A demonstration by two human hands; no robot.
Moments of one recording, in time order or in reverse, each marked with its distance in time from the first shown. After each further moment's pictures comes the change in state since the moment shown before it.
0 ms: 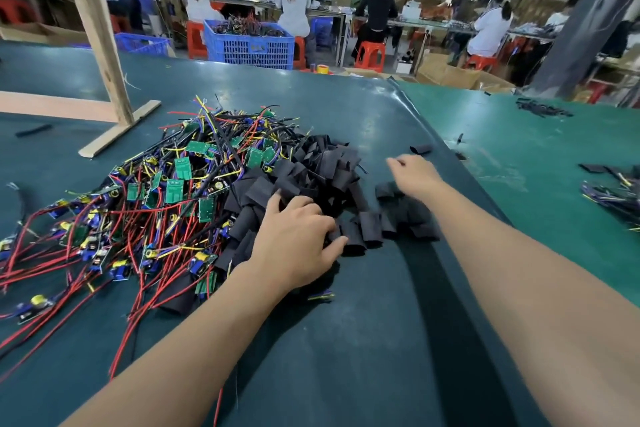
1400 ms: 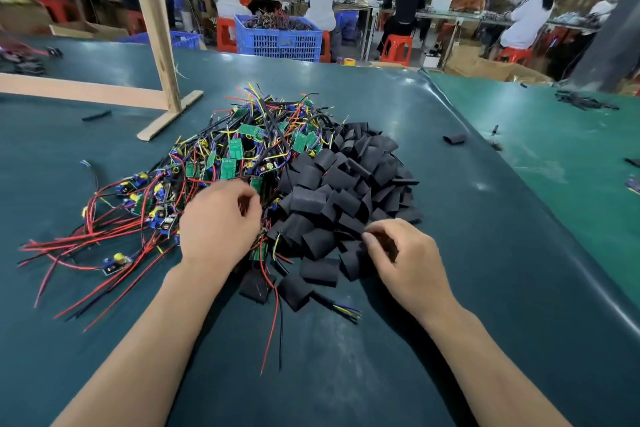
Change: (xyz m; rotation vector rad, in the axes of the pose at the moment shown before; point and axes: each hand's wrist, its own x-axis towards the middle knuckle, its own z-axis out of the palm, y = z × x) left_hand -0.079 -0.089 -0.035 -0.235 0.404 -0.492; right_hand -0.211 -0.036 0.067 0.205 0.279 -0.546
